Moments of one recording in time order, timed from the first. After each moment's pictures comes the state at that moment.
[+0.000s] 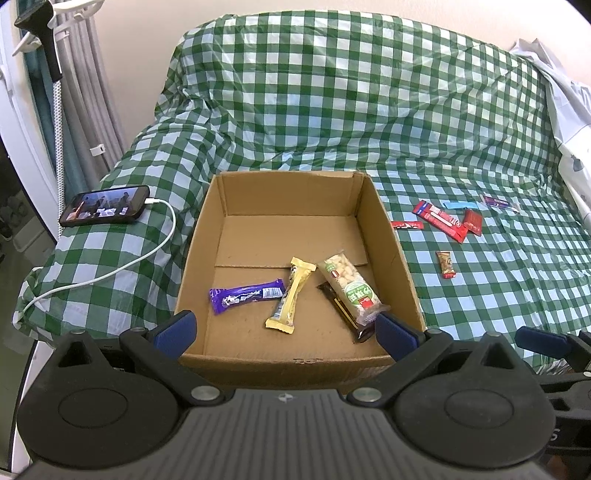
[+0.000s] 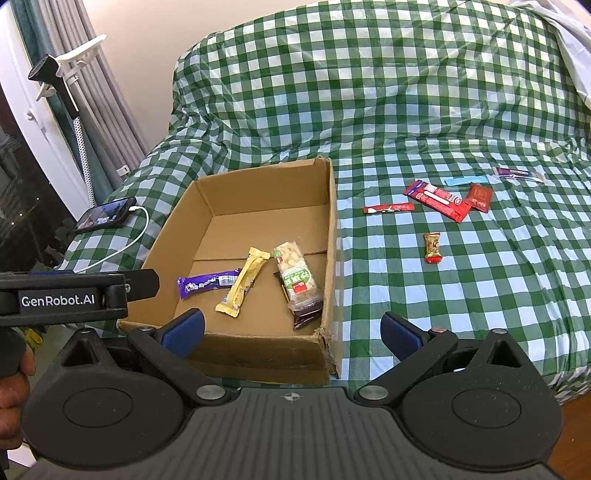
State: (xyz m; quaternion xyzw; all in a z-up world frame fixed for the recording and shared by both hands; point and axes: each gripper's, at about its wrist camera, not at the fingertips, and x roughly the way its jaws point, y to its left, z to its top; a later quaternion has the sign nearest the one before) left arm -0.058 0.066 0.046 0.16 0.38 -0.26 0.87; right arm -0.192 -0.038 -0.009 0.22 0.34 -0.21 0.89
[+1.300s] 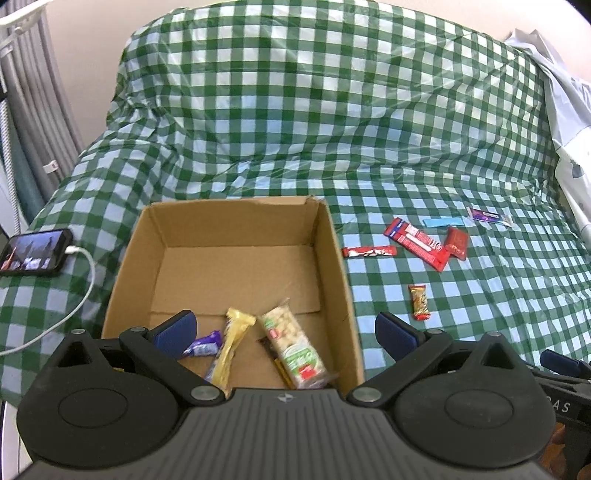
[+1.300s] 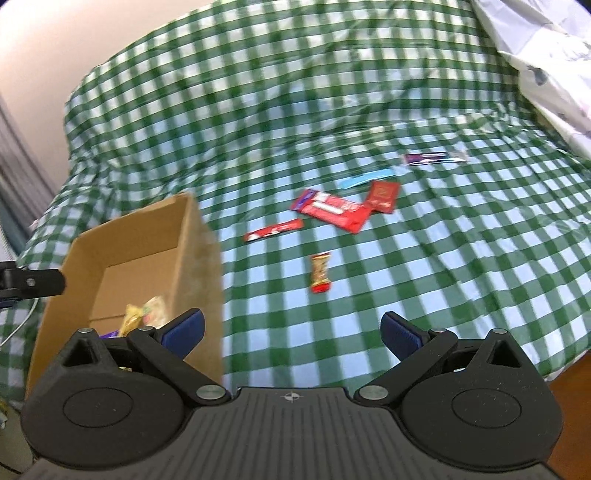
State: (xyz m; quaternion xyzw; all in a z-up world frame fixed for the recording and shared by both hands) left arm -0.011 -0.065 0.039 0.17 0.39 -0.28 0.86; right arm -0.216 -0.181 -0.040 0.26 0.33 -0.33 0.85
